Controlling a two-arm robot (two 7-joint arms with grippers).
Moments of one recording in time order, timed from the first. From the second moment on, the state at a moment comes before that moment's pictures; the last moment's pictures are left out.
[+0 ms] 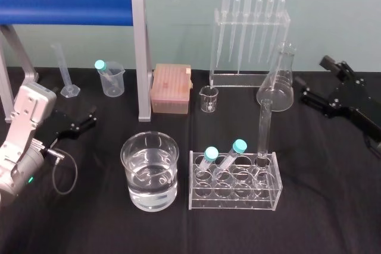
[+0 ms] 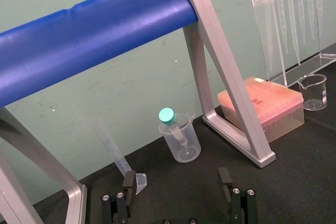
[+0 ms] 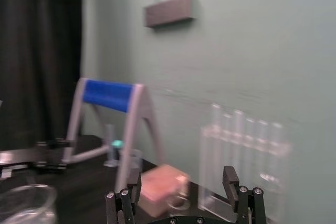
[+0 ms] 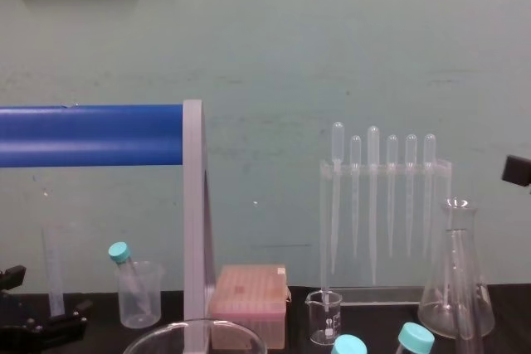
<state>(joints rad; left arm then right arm) -0.20 0.60 0.45 -1.41 -0.25 -0.12 0.03 0.16 0.66 -0.26 -1.52 0.72 -0.23 0.58</state>
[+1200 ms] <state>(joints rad) -0.20 0.60 0.45 -1.41 -0.25 -0.12 0.03 0.33 0.61 -0.42 -1.34 0.67 -0.09 0.78</state>
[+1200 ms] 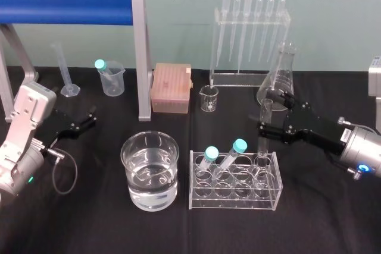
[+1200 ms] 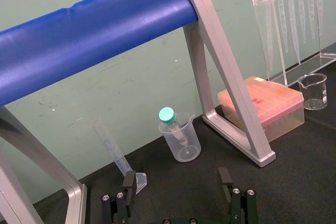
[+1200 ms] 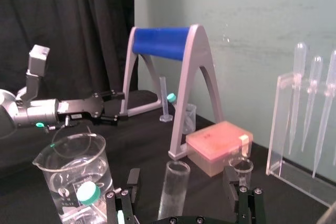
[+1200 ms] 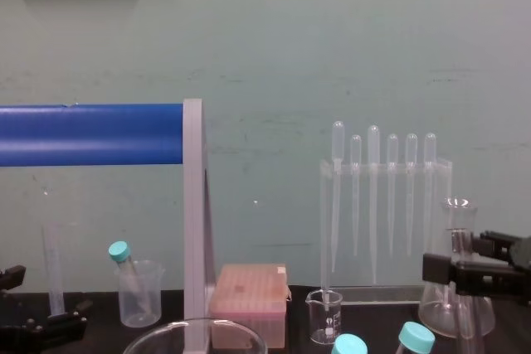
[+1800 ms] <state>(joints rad) -0.20 0.60 0.45 -1.41 -0.25 -0.12 0.03 0.32 0.60 -0.43 -1.33 0.68 -0.07 0.76</state>
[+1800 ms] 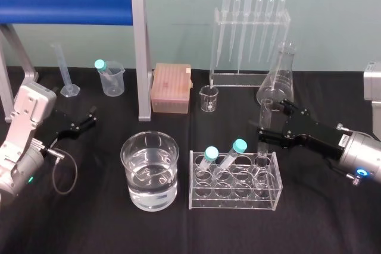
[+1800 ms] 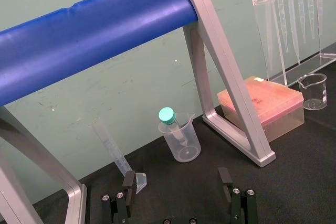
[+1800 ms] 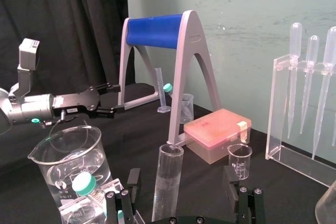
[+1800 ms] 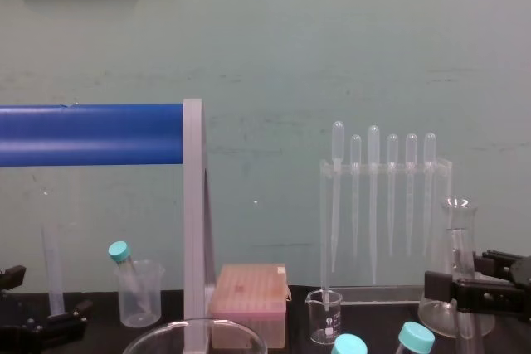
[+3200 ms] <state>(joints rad) -0.20 0.60 0.45 -1.41 -0.25 -0.12 0.03 0.31 0.61 -0.42 -1.34 0.69 -0.07 0.76</state>
